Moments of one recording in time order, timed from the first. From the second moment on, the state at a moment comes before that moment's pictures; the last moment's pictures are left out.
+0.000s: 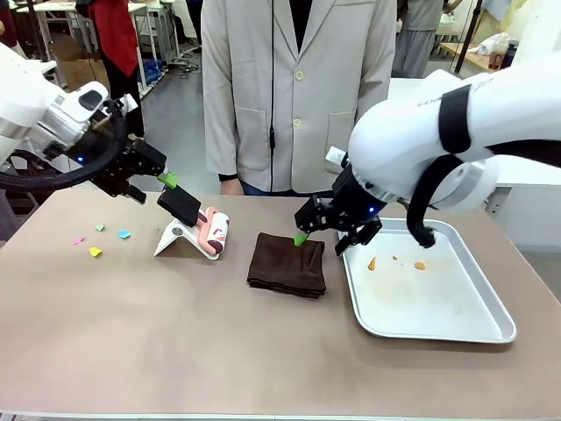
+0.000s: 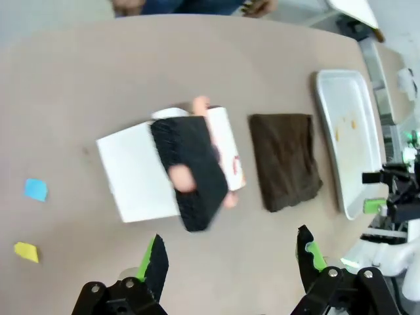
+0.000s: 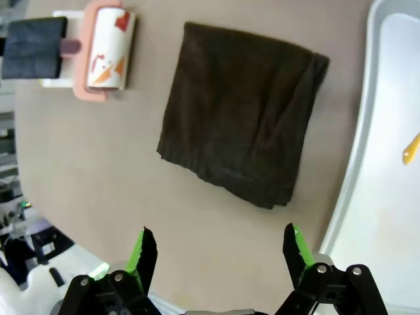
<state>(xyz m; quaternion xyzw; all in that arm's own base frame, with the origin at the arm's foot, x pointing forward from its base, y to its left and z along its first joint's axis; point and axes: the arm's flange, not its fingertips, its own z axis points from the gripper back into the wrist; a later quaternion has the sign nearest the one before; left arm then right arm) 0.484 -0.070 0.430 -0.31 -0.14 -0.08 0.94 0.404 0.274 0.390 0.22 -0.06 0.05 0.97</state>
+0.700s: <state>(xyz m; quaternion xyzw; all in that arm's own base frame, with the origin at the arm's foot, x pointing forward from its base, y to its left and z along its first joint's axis) 0.495 -0.059 0.422 -0.29 -0.13 -0.05 0.95 0.404 0.275 0.387 0.22 -0.06 0.05 0.97</state>
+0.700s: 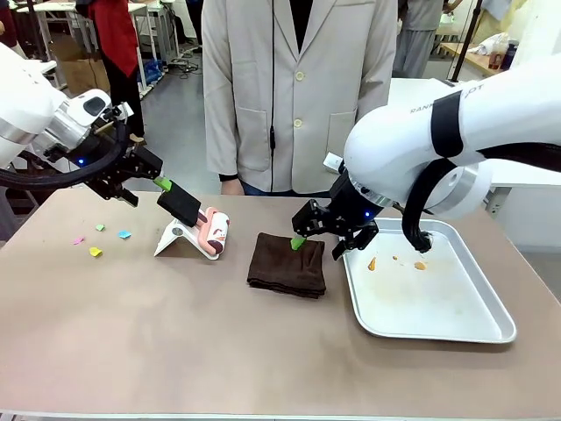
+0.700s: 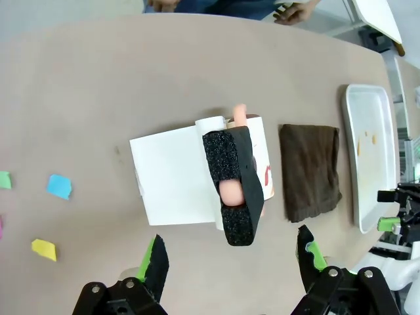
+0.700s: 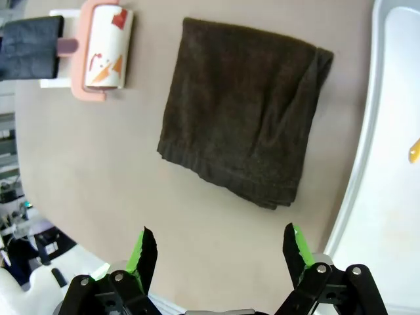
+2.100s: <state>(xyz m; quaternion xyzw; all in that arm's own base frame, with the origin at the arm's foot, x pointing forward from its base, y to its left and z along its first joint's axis) 0.564 -0.096 0.379 -0.31 -0.07 -0.04 0.95 0.489 0.308 0.309 0.10 -0.02 -0.07 0.99</state>
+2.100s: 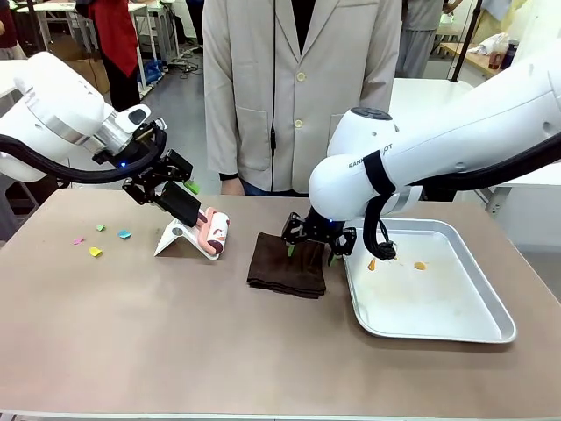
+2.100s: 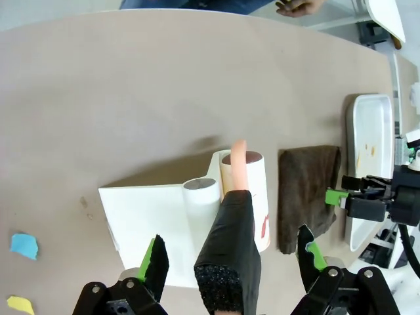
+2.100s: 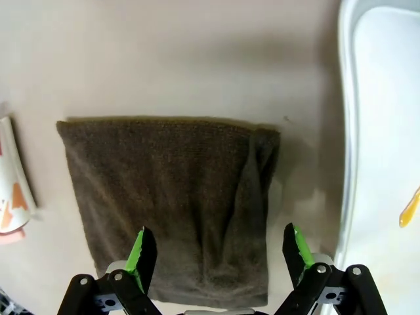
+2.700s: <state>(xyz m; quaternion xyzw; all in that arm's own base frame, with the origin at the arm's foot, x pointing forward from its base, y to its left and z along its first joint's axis) 0.565 -0.094 0.379 -0.31 -0.07 -0.04 0.95 0.495 0.324 0.304 0.09 -0.01 -0.06 0.99</state>
